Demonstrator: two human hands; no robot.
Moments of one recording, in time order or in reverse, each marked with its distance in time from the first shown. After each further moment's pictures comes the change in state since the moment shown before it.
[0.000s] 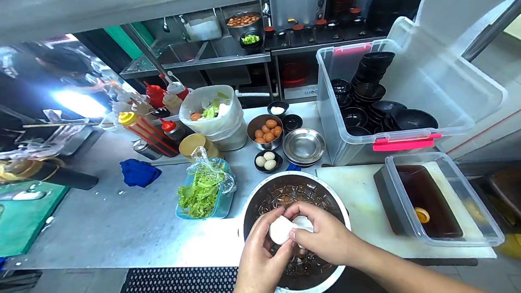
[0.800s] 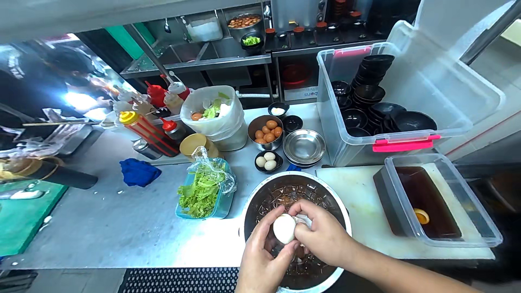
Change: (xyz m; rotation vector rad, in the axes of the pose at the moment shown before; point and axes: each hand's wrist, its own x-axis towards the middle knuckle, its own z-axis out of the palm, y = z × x) left_hand -0.001 -0.001 0.002 -0.091 -0.025 0.060; right_hand 0.002 -0.001 0.009 -0.120 0.148 0.019
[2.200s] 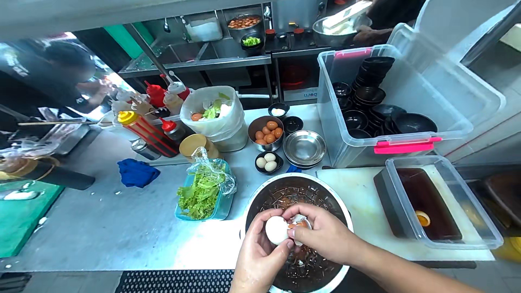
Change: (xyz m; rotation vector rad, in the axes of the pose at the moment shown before) left_hand 0.009 0.003 -0.008 -0.303 -0.021 -0.102; right_hand 0.005 -0.001 -0.006 0.198 -0.153 -0.017
